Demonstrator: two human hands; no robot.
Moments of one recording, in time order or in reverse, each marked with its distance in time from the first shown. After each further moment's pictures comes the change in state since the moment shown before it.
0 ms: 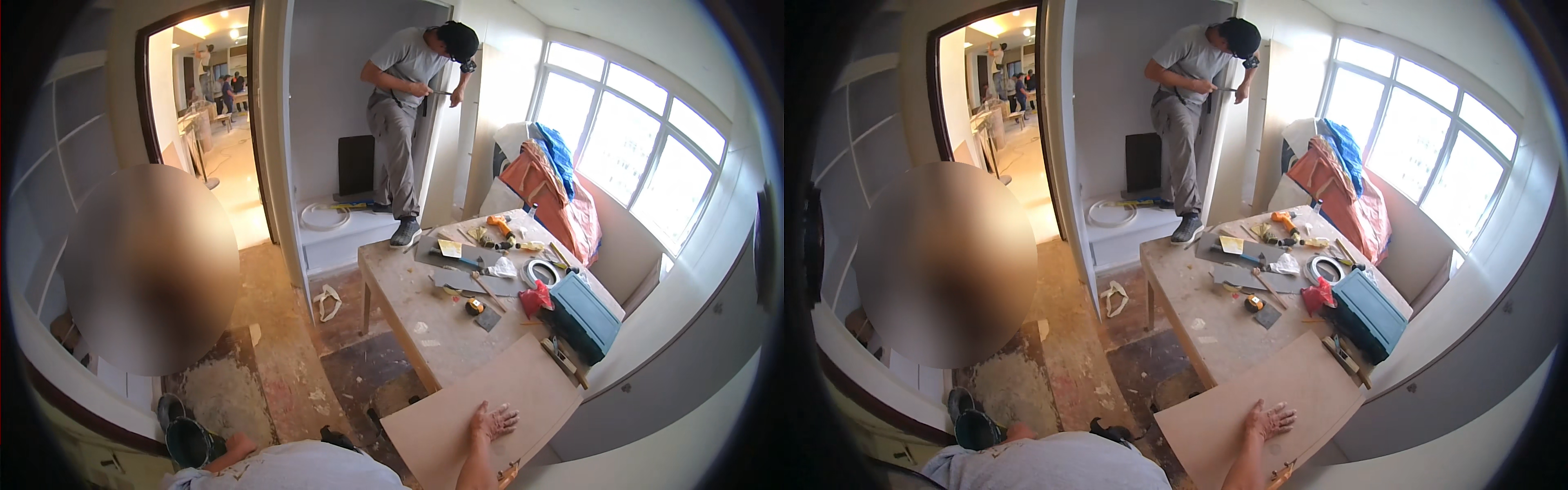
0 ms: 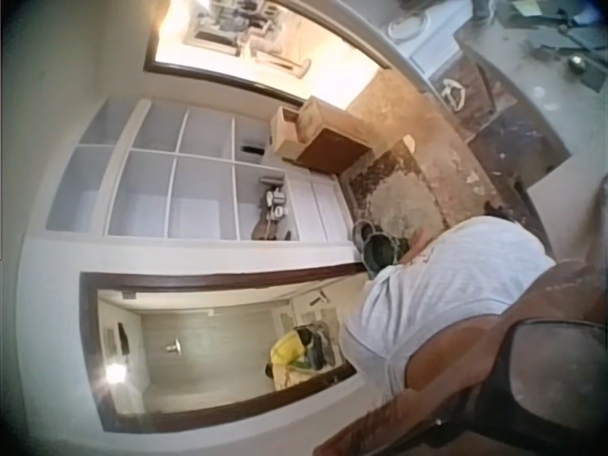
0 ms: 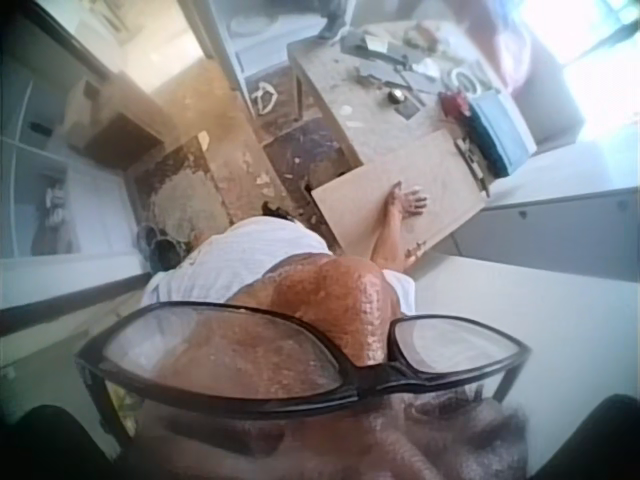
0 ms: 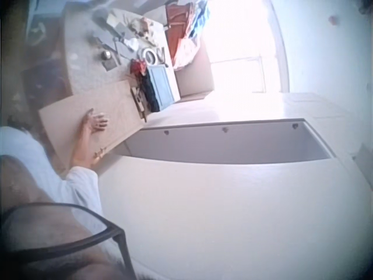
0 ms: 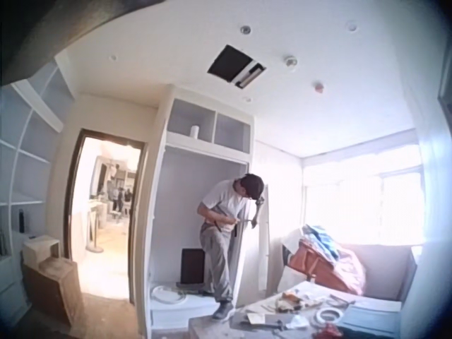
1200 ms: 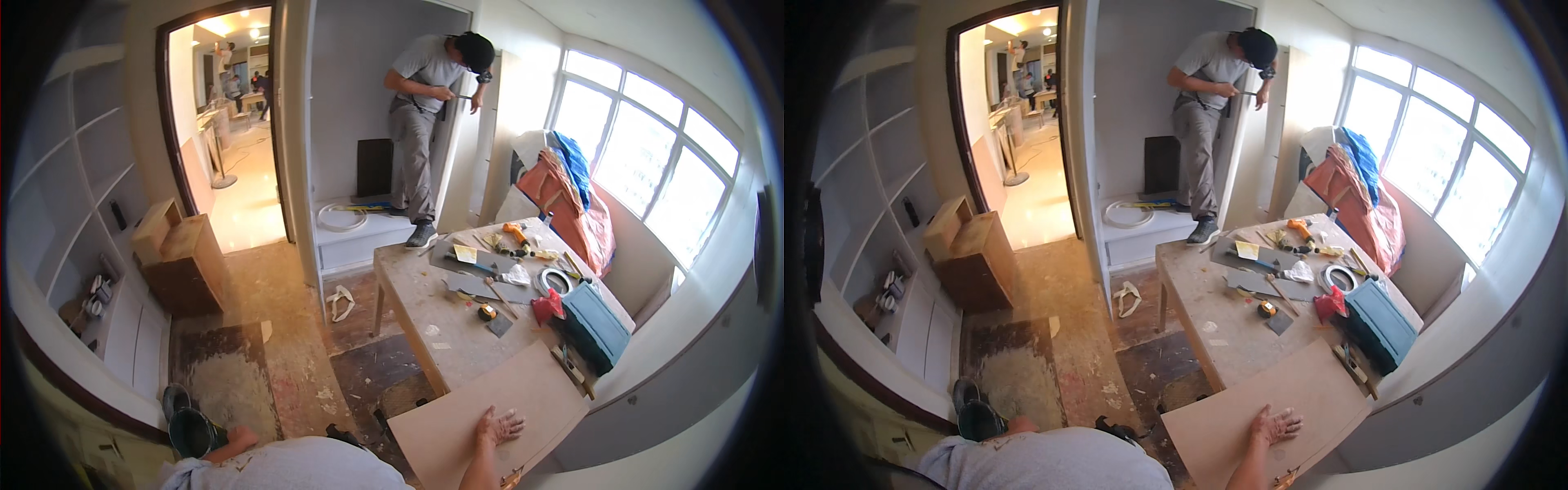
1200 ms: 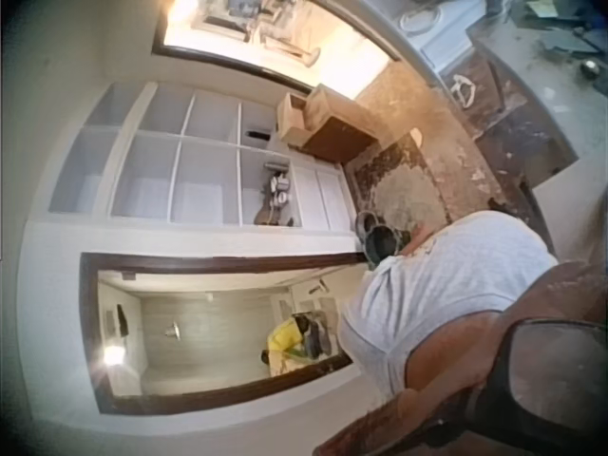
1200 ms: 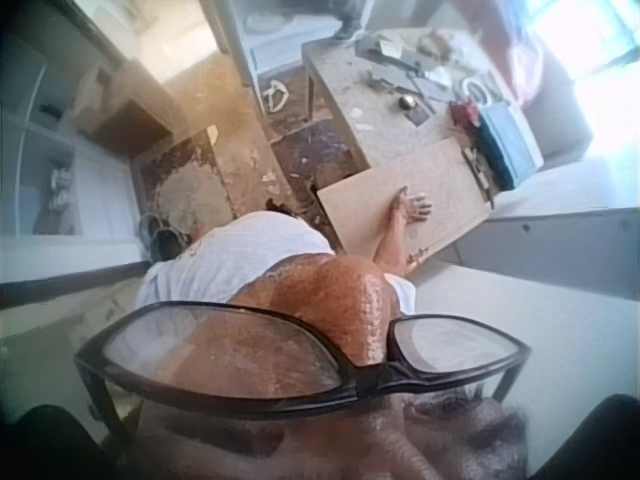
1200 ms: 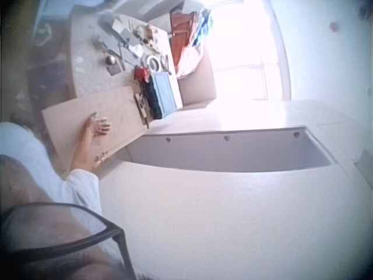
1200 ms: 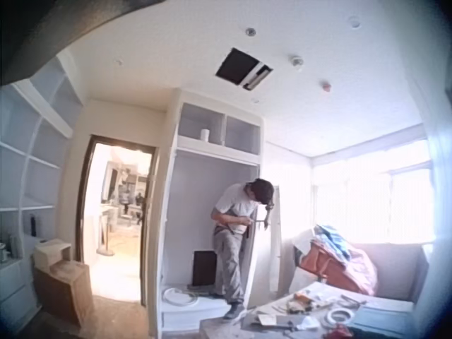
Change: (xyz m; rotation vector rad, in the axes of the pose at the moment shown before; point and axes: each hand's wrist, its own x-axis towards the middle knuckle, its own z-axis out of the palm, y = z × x) left_hand 0.012 -0.027 0.016 0.054 -0.017 0.034; right_hand -0.004 -0.014 -0.003 -0.032 -0.016 -0.017
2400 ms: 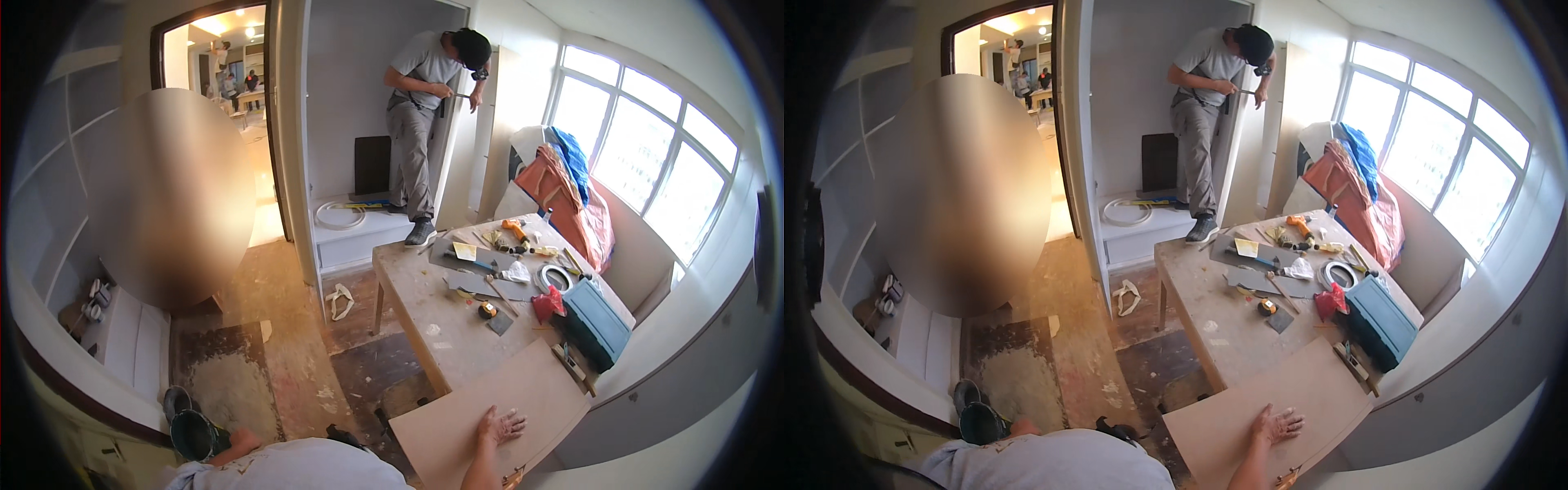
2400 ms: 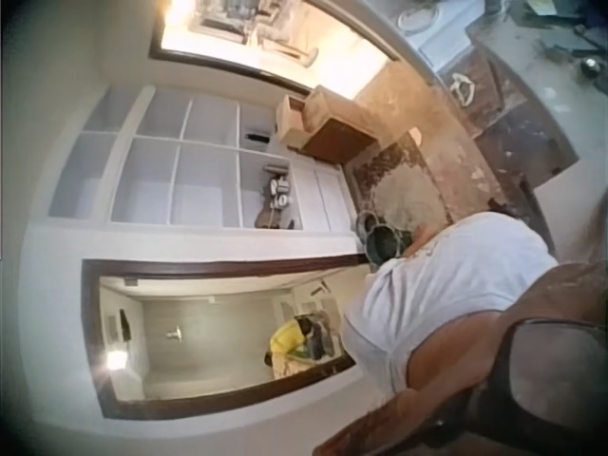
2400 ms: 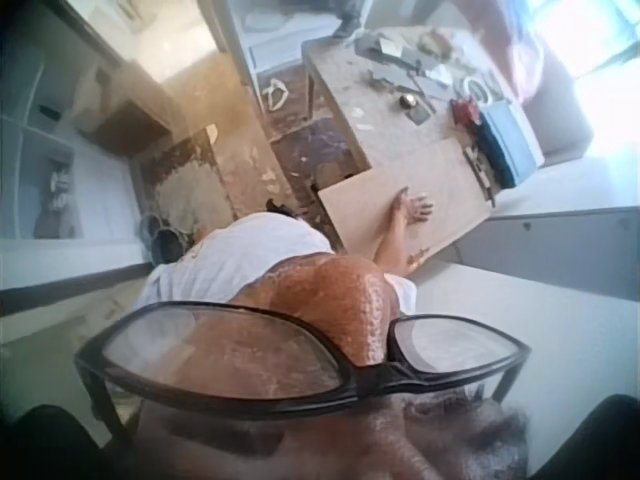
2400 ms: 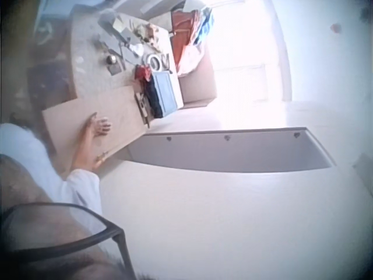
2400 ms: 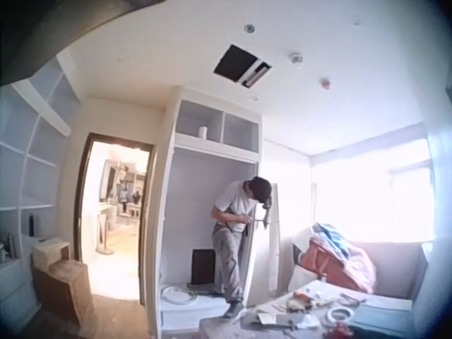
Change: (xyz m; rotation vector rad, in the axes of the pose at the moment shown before) left_hand -0.013 0.024 -0.017 0.003 0.021 -0.024; right_hand 0.002 0.015 -0.001 0.012 0.015 0.018
